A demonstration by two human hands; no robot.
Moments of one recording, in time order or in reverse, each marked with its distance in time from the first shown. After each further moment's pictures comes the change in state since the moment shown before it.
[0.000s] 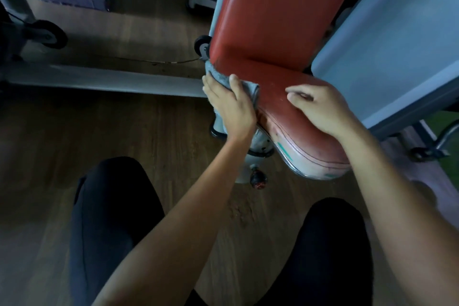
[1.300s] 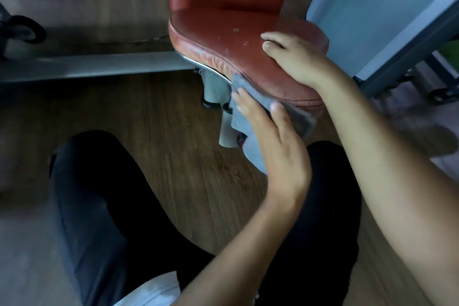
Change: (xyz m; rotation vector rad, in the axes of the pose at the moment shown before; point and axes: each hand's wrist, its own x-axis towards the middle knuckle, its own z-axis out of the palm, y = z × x) left_hand -0.204 -0.016 0.007 -0.070 -0.309 -0.034; right_hand -0.015 0.038 0.007 0.082 -0.041 -0.024
